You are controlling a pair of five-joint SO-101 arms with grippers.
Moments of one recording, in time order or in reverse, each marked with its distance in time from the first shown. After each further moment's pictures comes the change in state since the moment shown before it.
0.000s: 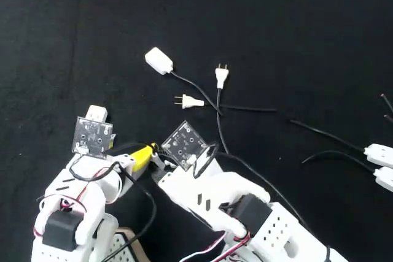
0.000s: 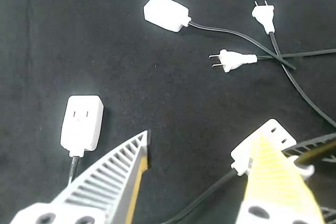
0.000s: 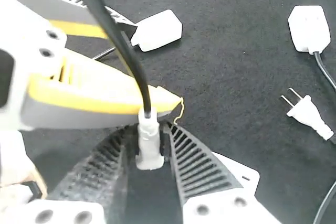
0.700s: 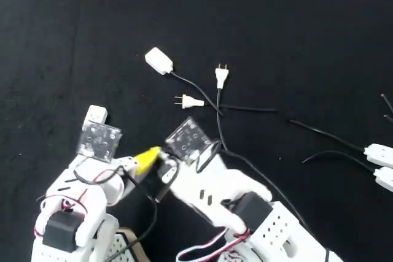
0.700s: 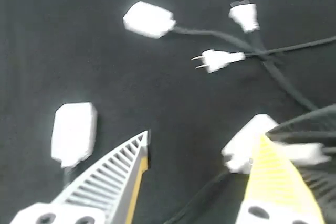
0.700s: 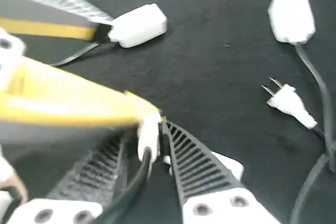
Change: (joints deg) left arm -2.0 0.2 0.0 0.4 -2.6; right arm 5.6 0.0 0.8 0.0 0.2
